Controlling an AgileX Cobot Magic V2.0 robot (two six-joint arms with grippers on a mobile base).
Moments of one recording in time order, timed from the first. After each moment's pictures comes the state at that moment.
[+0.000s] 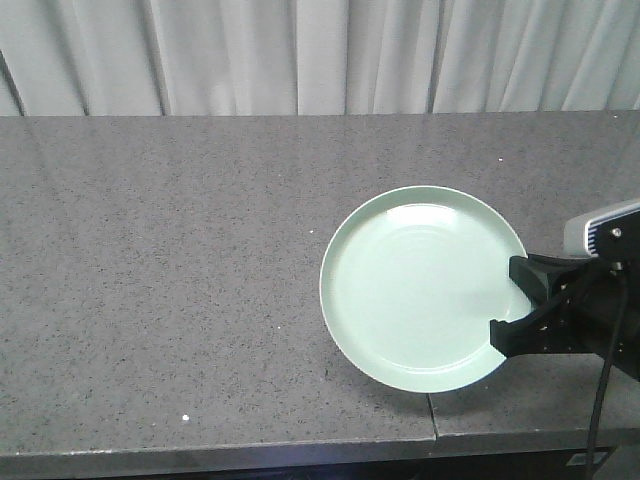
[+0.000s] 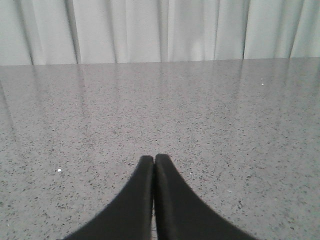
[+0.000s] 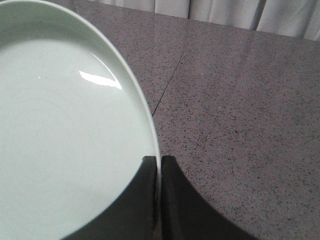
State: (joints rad) left arm 0.02 -0.01 0.03 0.06 0.17 -0.10; right arm 0.31 0.98 -0.53 0.12 0.02 -0.14
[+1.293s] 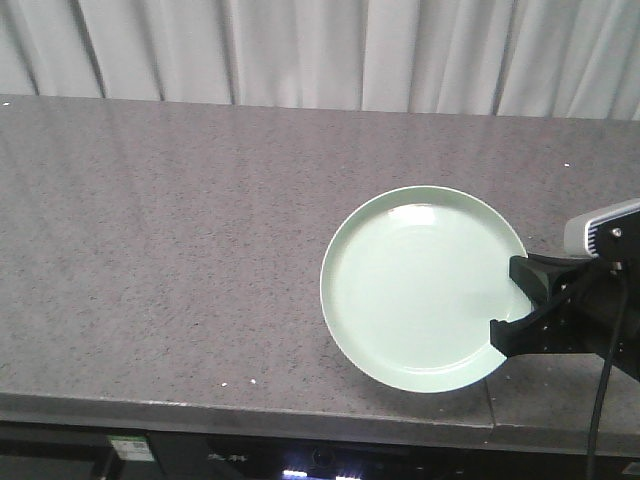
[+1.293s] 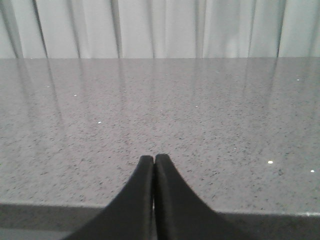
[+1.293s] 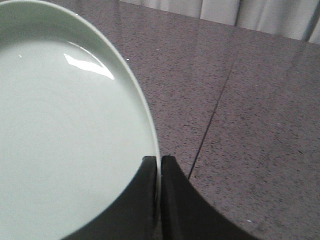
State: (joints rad) left arm 0.02 -0.01 0.03 0.06 0.17 -0.10; right arm 0.31 0.98 -0.53 0.12 0.02 -0.14
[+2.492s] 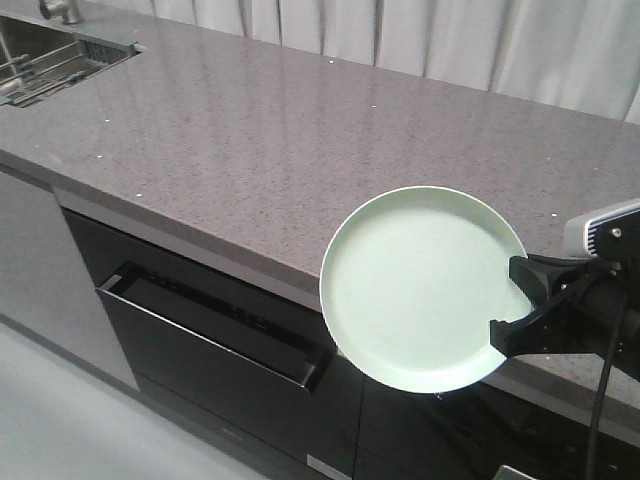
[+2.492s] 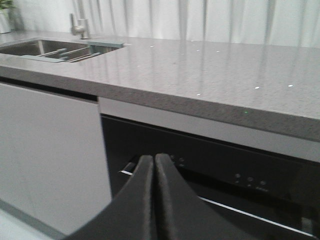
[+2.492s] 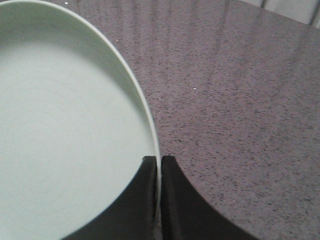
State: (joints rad) left arm 0.02 -0.01 0.03 0.06 0.17 -0.10; right arm 0.31 0.98 -0.53 0.12 0.02 -0.14
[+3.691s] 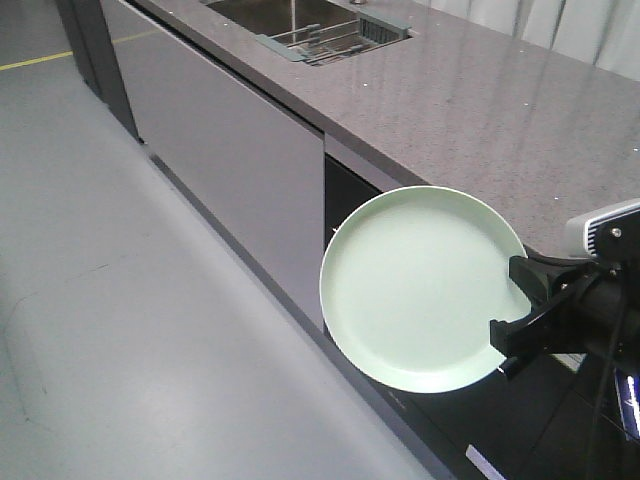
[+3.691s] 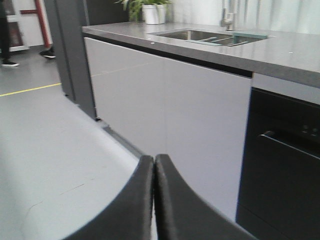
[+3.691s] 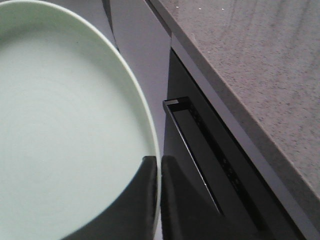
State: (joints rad) left arm 0.02 -0.01 0.03 0.06 0.17 -0.10; right arm 0.31 0.98 -0.53 0.12 0.02 -0.14
